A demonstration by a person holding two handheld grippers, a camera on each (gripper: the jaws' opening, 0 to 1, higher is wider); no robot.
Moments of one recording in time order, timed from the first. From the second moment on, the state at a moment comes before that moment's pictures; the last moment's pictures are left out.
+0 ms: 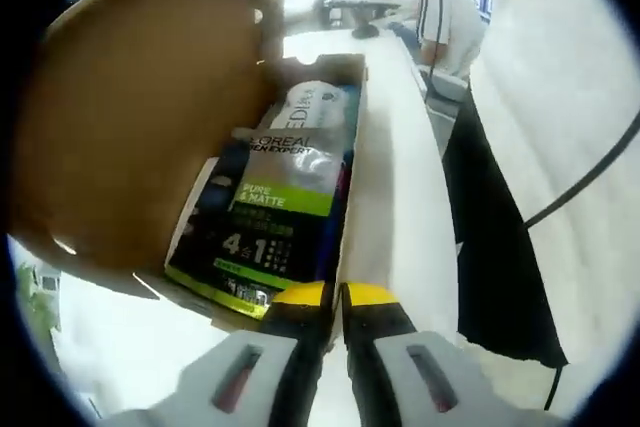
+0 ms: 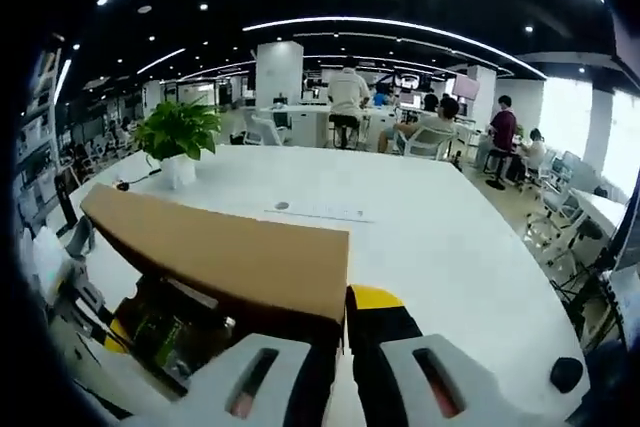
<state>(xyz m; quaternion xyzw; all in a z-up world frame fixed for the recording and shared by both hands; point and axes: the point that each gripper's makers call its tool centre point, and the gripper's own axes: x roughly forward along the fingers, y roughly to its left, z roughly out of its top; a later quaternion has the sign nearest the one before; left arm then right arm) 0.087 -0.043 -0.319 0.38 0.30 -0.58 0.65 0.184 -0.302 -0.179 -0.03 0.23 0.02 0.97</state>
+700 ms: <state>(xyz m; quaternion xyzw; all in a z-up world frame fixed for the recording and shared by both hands) 0.084 -0.046 -0.327 0.38 0.33 -0.59 0.63 0.204 -0.304 -0.175 -0.07 0.20 0.02 0.98</state>
